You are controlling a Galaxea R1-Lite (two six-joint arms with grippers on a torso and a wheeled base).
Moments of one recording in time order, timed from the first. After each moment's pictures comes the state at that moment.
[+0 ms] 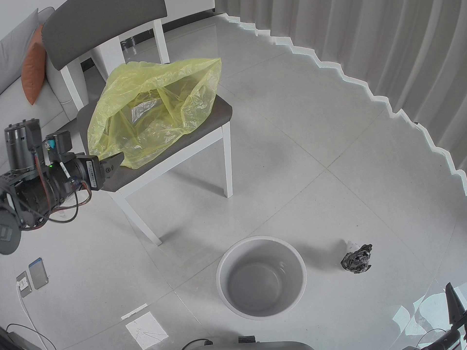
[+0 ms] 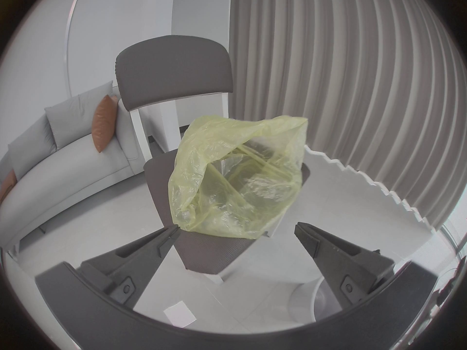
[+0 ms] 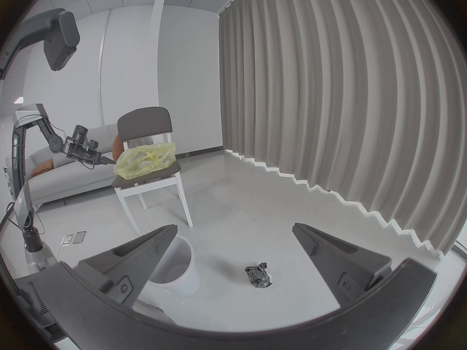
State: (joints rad) left arm -0.18 1.45 -0.73 -0.51 0.06 -0.01; right arm -0.02 0.09 -0.16 0.03 0.12 -0.01
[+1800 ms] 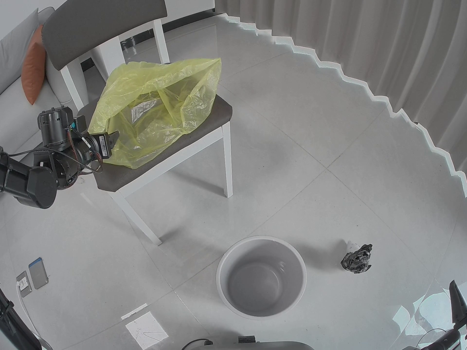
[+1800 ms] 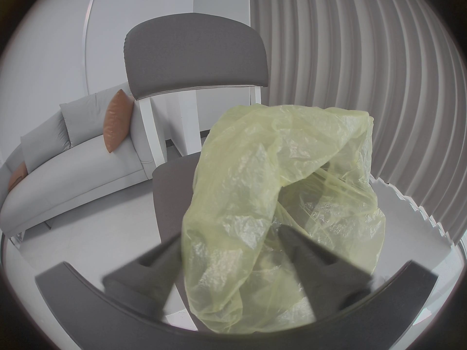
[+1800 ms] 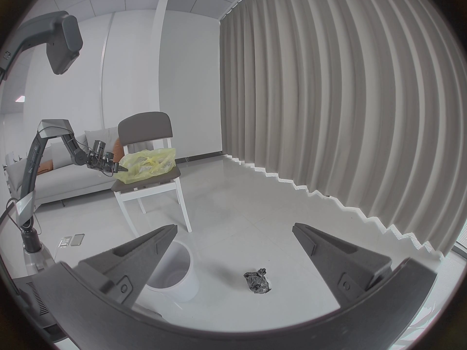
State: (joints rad) left arm -0.03 1.83 -1.03 -0.64 0.05 -0.02; right arm -0.03 0.07 -0.16 0.02 0.12 -0.01
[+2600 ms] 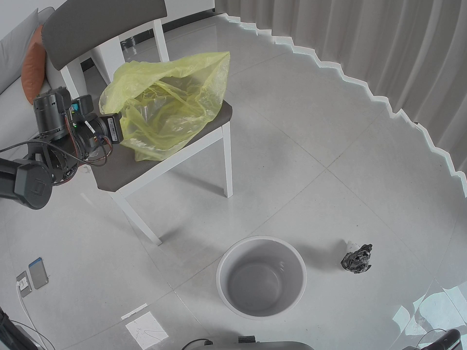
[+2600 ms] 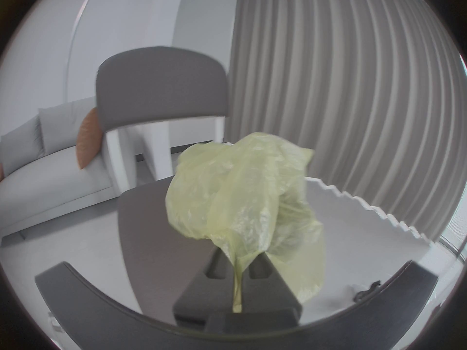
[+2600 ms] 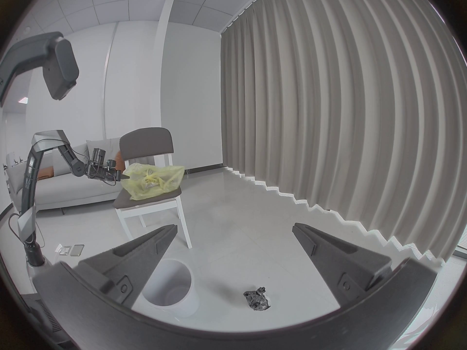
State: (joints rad) left arm -0.15 1.72 -1.02 -0.65 -0.01 -0.04; right arm -0.03 0.15 -0.33 0.02 0.13 0.00
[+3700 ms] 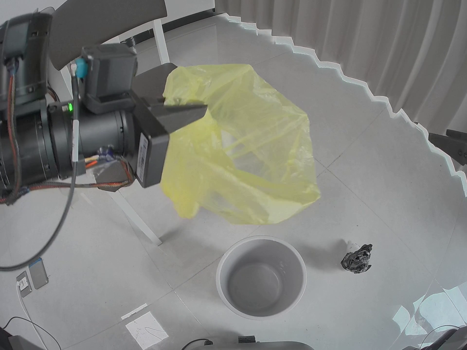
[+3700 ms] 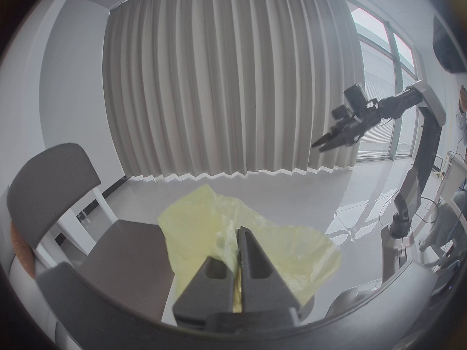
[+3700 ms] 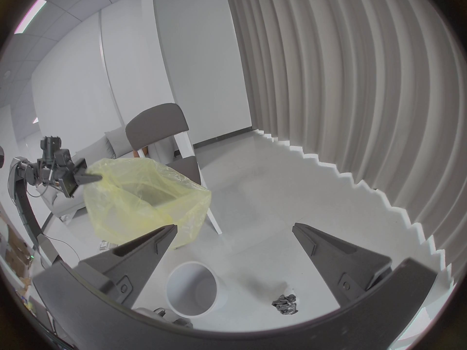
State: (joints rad) left arm -0.73 1.38 -1.16 -0.08 -0.05 0.40; right arm 0.05 1.08 -0.94 0.02 0.30 0.01
